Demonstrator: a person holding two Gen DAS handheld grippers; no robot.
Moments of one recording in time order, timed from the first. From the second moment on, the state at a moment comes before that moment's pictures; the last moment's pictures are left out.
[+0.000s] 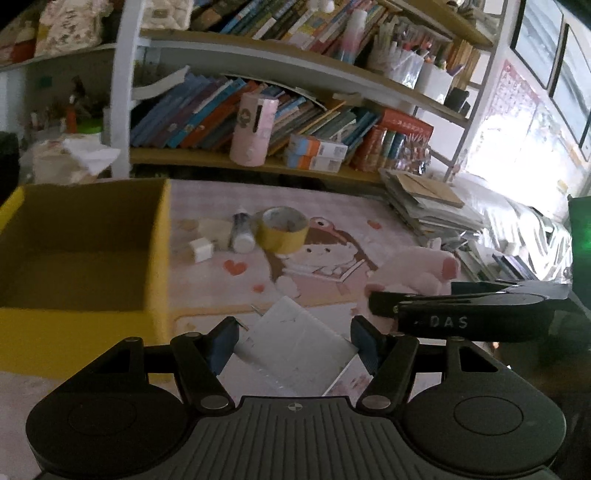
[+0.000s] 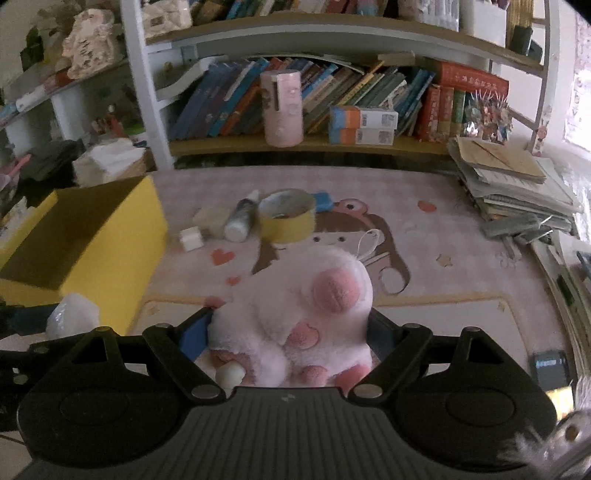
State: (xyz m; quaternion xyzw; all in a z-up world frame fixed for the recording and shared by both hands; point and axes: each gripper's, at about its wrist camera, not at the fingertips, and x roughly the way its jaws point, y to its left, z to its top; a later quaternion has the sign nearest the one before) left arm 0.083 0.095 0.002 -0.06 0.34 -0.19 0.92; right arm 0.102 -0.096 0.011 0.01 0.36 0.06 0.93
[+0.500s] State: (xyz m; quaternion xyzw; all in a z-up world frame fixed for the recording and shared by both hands) left arm 0.014 0.200 -0.002 -0.06 0.36 -0.16 0.92; right arm 0.016 -0.003 0.019 0.03 0.37 0.05 0.93
